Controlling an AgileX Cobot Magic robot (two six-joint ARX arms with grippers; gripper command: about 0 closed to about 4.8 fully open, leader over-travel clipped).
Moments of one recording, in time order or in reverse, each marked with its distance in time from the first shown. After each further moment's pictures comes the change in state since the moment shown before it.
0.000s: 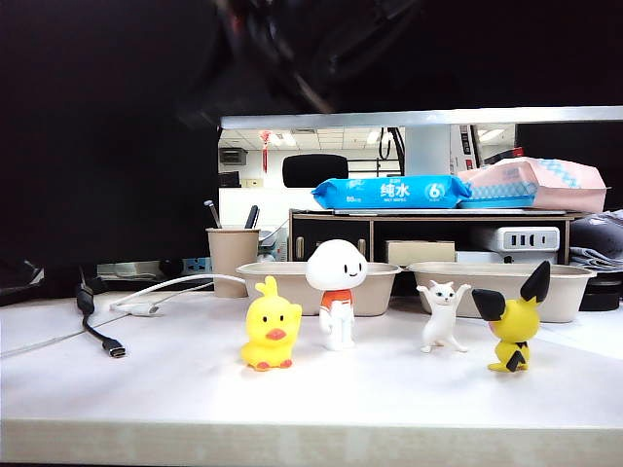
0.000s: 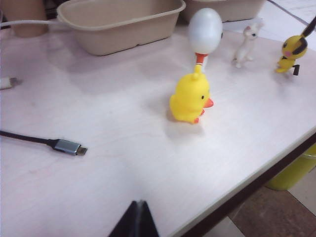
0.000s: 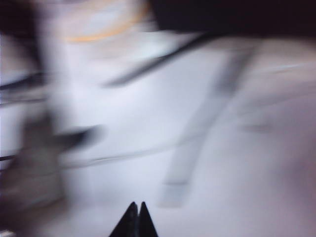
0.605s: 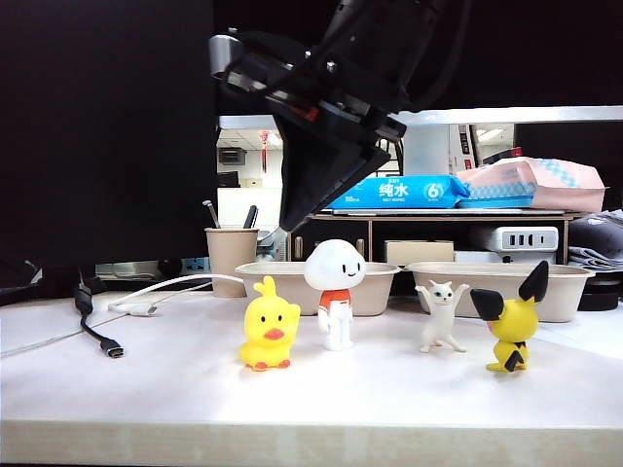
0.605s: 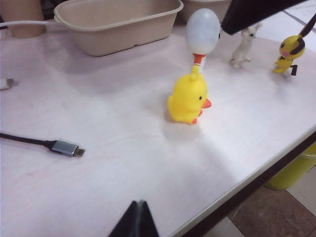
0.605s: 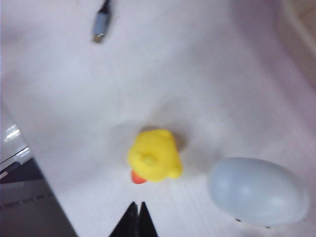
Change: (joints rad) left arm 0.000 0.000 0.000 0.000 0.001 0.000; right arm 0.044 0.001 0.051 -0.545 0.229 -0.185
